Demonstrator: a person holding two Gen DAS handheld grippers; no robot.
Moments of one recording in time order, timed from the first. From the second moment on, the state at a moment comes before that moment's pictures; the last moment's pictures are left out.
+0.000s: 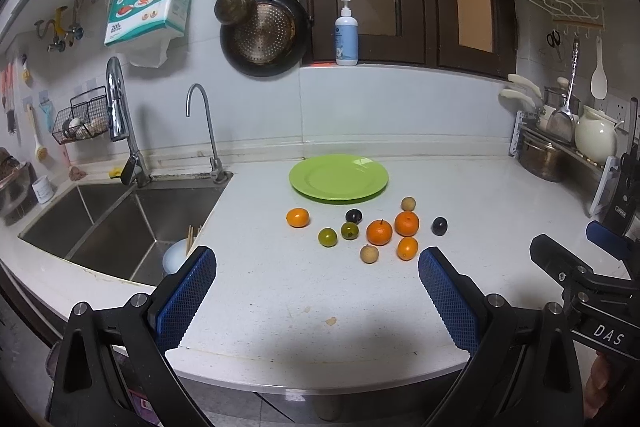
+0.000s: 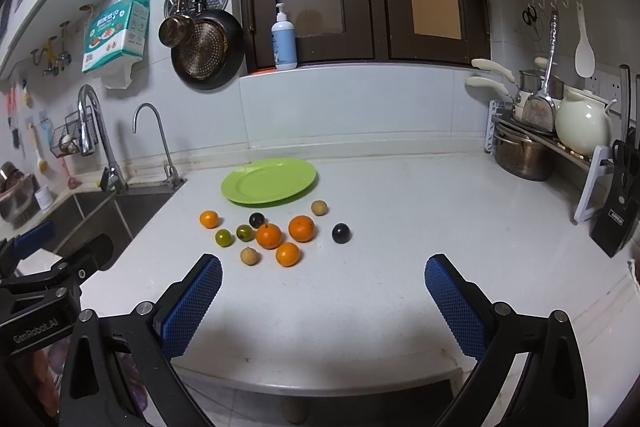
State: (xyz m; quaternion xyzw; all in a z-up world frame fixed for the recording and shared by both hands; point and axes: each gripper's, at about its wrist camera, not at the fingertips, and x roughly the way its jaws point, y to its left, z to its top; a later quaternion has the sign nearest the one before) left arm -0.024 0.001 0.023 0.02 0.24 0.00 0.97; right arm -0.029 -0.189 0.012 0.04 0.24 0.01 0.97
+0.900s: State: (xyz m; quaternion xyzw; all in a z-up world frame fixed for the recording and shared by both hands) left arm -0.005 0.005 0.017 0.02 0.25 -0.01 0.97; right arm -0.018 -0.180 0.010 0.04 0.24 0.02 0.97
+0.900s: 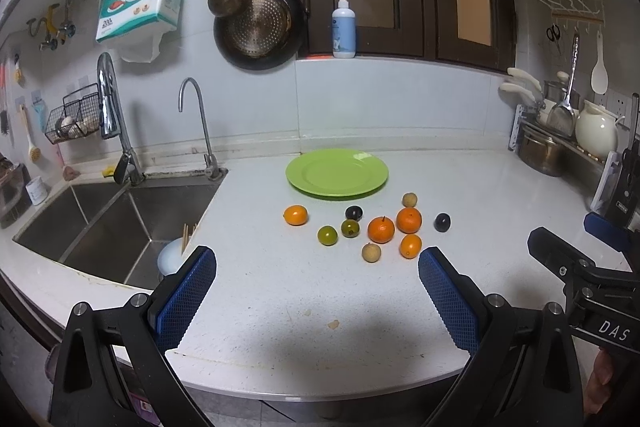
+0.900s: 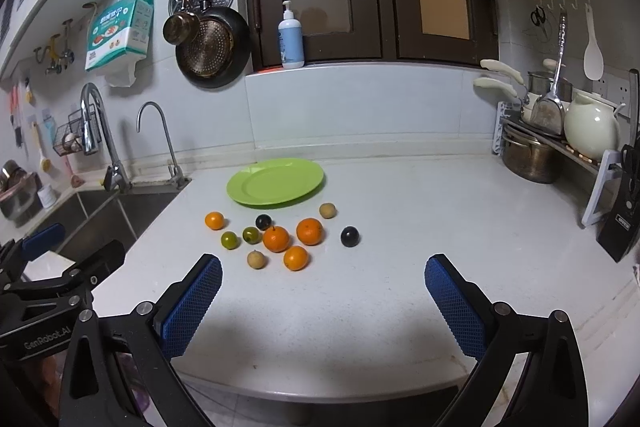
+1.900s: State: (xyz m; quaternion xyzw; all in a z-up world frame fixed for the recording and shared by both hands) left arm 0.147 -0.029 -0.068 0.15 0.36 -0.21 0.89; right arm 0.130 -0.154 -0.067 -0.04 0.38 0.11 0.92
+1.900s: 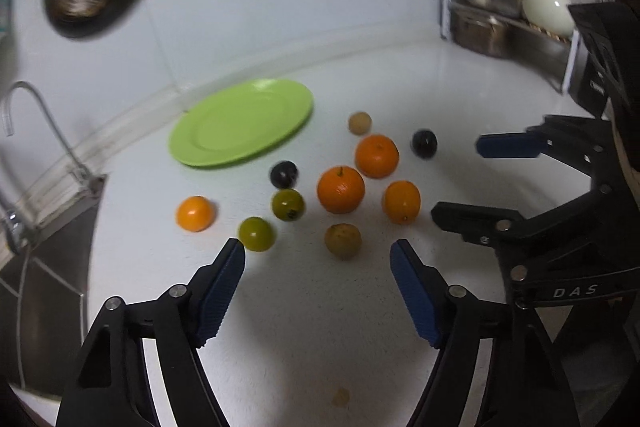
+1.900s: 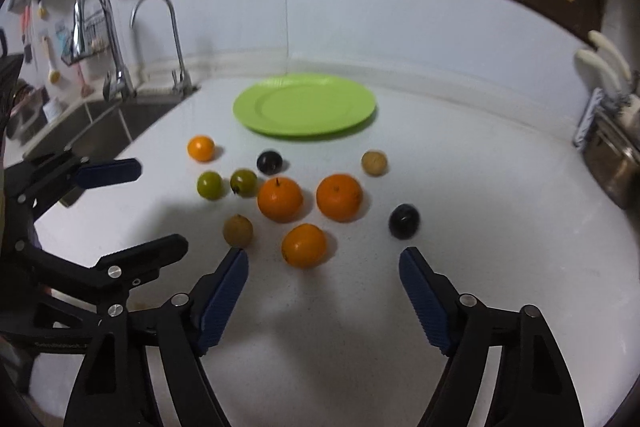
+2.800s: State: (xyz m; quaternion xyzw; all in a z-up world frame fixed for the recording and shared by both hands) left arm 0.198 -0.041 -0.099 0.12 0.43 -0.34 0.83; right arm 0.185 -0.147 -0.097 -0.03 0.45 0.17 0.88
